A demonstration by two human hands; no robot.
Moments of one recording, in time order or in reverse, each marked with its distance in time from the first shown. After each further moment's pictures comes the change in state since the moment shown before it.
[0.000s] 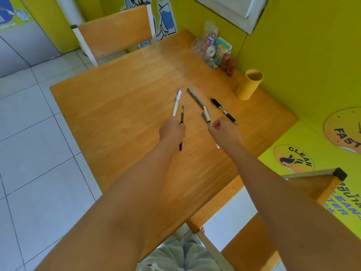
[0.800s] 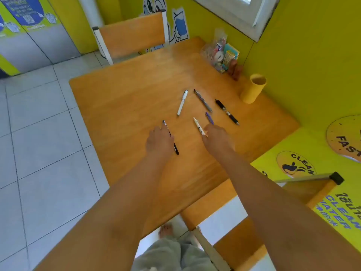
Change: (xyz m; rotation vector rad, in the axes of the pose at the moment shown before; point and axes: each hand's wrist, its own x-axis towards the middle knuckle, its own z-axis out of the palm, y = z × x) left_hand -0.043 -0.058 0.004 0.274 0.189 0.104; right_hand -0.032 -0.006 0.011 -0.392 -0.026 -0.275
